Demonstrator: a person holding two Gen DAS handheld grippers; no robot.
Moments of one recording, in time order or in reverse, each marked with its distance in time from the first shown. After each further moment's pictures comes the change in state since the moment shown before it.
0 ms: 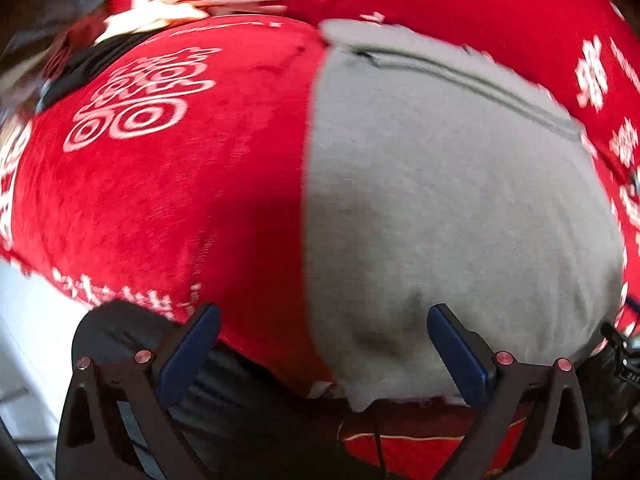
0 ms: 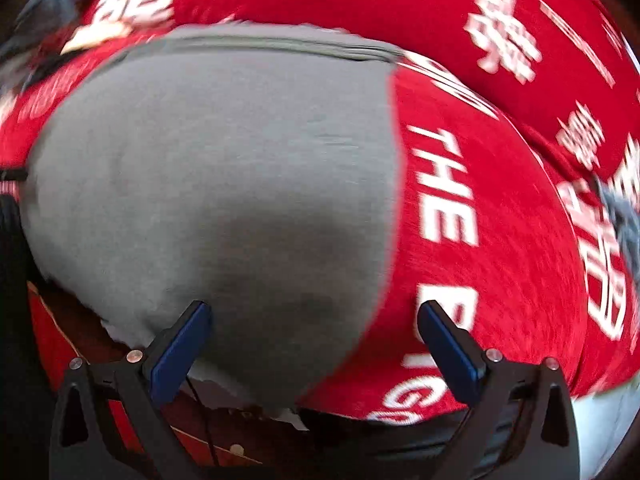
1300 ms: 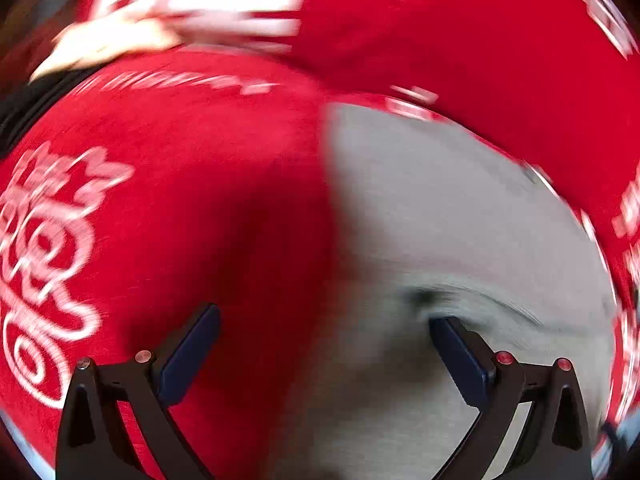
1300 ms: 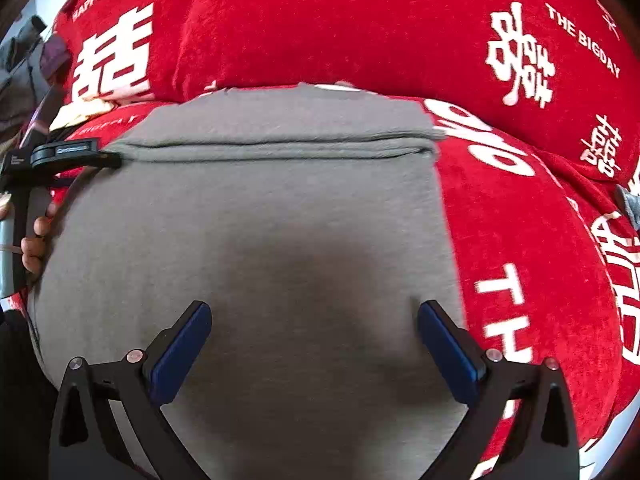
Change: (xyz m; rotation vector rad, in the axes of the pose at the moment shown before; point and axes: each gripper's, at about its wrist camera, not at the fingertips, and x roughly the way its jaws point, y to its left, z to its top) left arm 0.105 0.035 0.194 -0.179 -0.070 -0.052; right arm 0.033 0.029 0.115 0.070 -0.104 0.064
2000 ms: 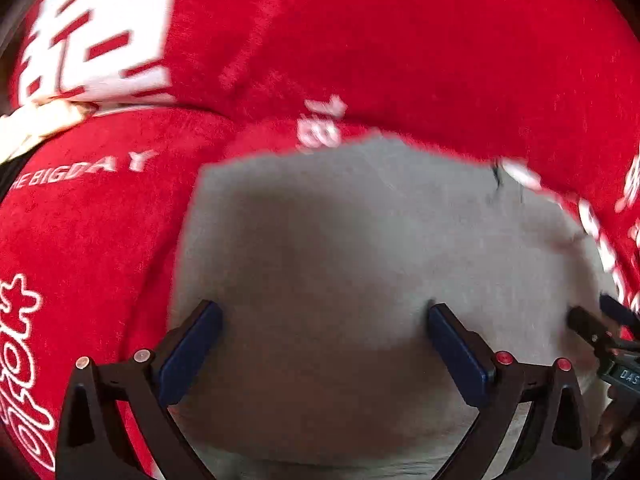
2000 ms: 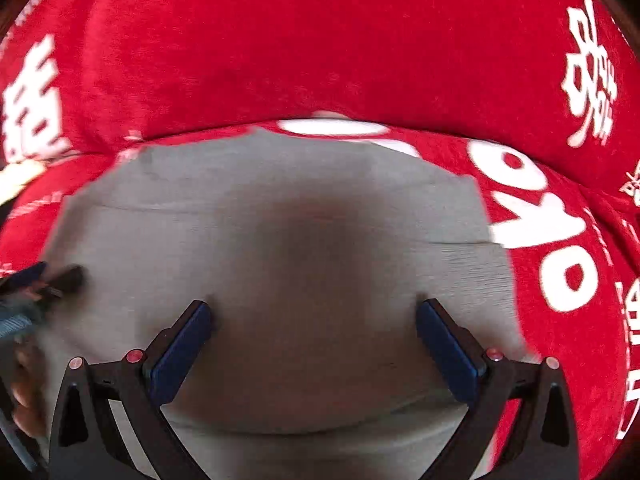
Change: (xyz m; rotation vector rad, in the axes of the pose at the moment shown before) left arm 0.032 -0.096 0.048 0.202 -0.013 0.008; right arm 0.137 -0.024 0.162 0.069 0.099 -0.058
